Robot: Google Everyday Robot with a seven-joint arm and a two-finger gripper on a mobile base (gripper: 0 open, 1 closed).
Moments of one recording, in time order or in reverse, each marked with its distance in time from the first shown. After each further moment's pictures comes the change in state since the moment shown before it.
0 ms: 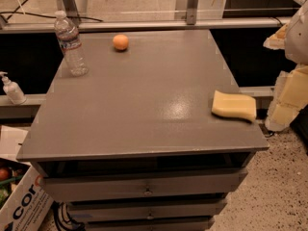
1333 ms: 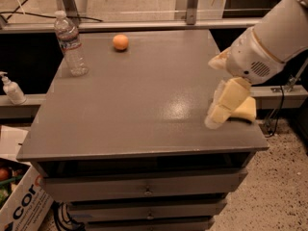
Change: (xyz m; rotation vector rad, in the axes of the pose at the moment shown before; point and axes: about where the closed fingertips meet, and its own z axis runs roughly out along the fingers) arm -0.081 -0.004 0.083 -0.181 -0.329 0.028
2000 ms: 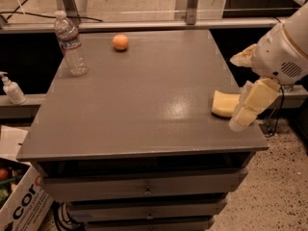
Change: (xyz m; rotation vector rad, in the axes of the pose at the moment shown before) arm 0.034 0.001 -0.032 0.056 0.053 -0.008
